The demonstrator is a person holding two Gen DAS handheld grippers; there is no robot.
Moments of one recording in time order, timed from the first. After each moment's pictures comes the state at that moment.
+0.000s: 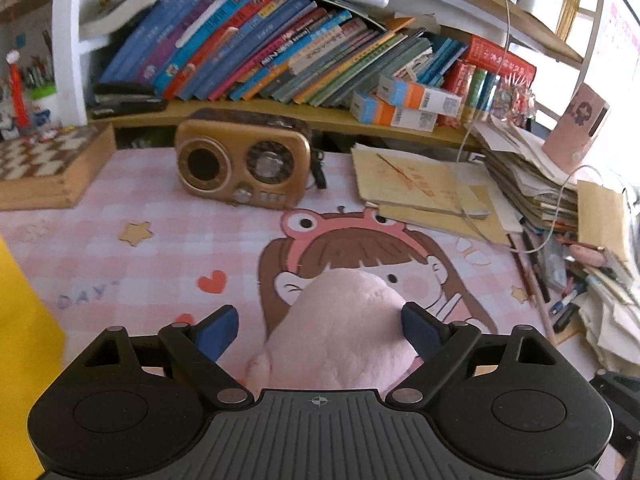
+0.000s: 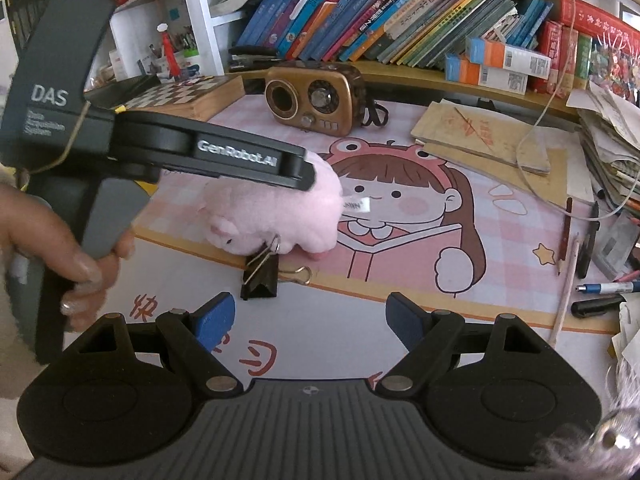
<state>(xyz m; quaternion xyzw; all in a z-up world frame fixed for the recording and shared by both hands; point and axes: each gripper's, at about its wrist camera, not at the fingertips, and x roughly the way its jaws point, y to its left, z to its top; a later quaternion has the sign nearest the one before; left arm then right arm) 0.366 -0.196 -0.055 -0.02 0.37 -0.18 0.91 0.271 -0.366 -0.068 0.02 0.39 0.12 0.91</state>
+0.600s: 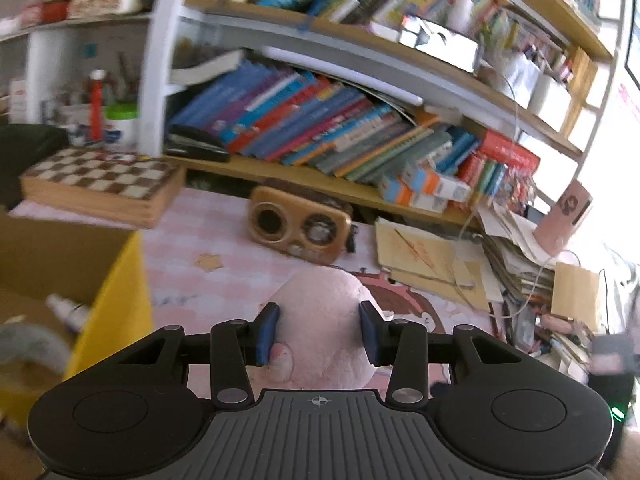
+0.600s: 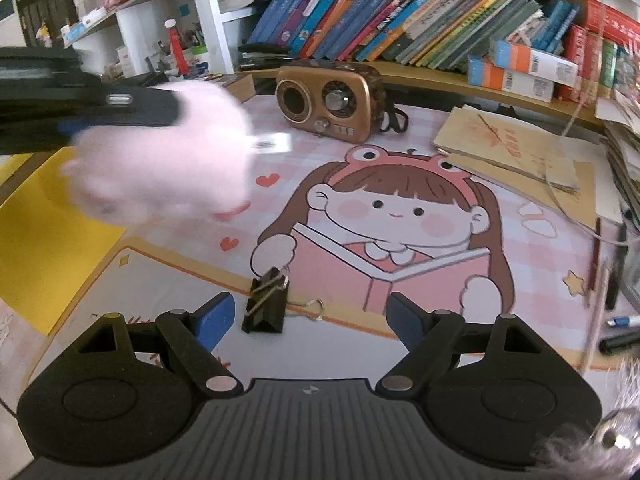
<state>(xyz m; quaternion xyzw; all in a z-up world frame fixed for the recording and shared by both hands) 0.290 -0.127 0.009 -0.10 0.30 -0.12 0.94 0.305 -0.355 -0.078 0.01 0.38 0.15 0.91</state>
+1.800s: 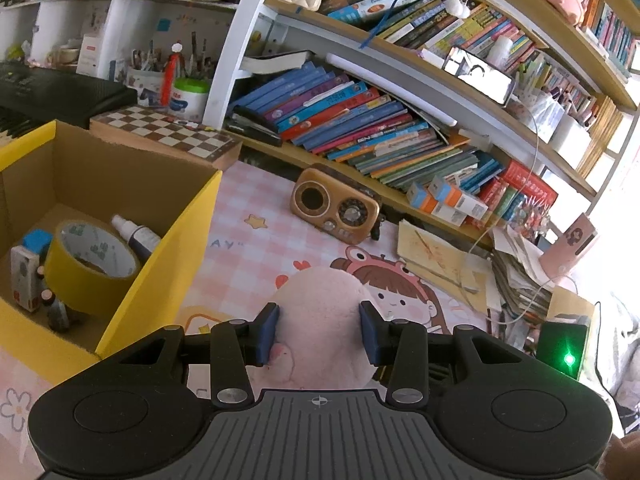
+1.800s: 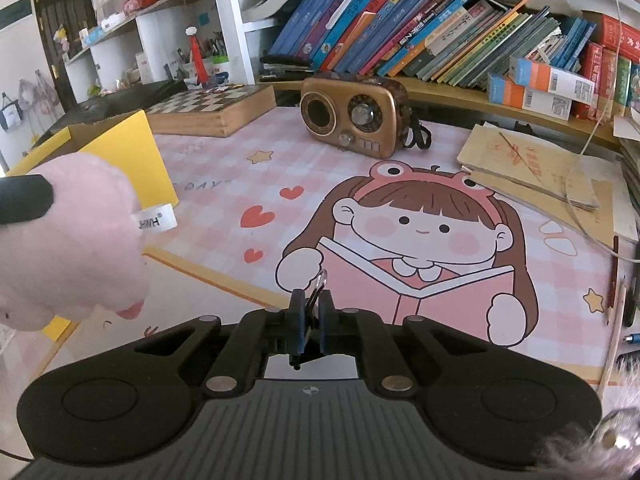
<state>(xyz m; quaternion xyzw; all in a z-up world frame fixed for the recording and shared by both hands) 0.219 -0.105 0.003 -0.17 0.30 -0.07 0.93 0.300 -0.342 -0.079 0.01 0.36 0.16 0.92</state>
